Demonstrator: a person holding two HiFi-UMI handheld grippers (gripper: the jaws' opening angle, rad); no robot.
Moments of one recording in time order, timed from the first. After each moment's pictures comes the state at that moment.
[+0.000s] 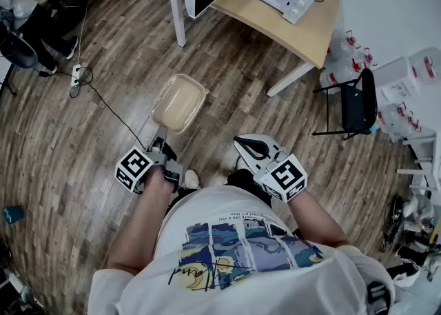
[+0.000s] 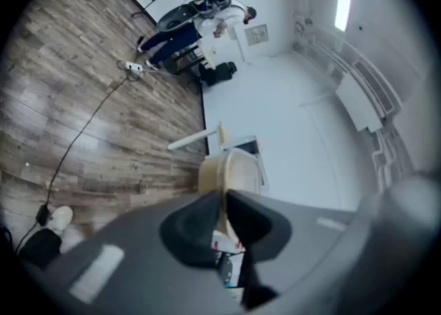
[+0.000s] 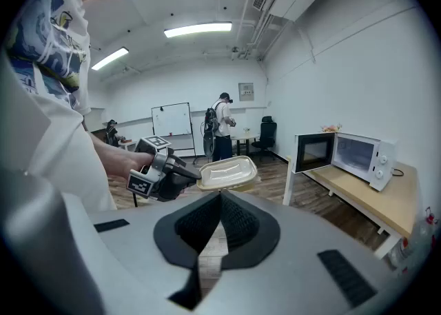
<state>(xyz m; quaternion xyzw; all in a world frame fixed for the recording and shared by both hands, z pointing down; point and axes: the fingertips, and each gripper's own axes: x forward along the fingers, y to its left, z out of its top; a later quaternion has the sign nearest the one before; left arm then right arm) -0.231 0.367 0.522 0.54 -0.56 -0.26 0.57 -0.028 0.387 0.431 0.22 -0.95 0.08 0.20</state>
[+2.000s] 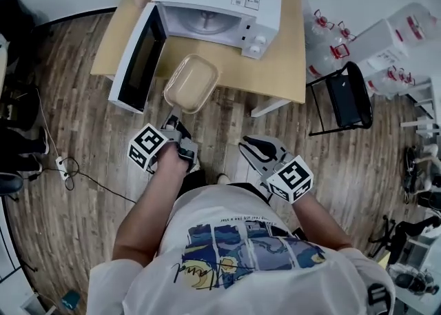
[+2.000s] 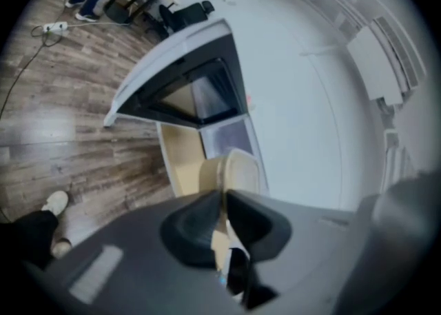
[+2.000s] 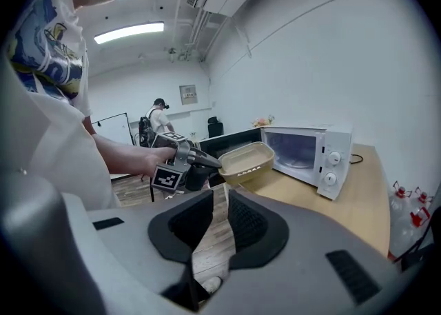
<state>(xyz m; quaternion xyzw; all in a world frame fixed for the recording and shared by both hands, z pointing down) -0.087 -0.137 0.520 0.63 -0.45 -0.17 0.61 0.065 0.008 0.449 0.39 -0.89 0.16 0.17</state>
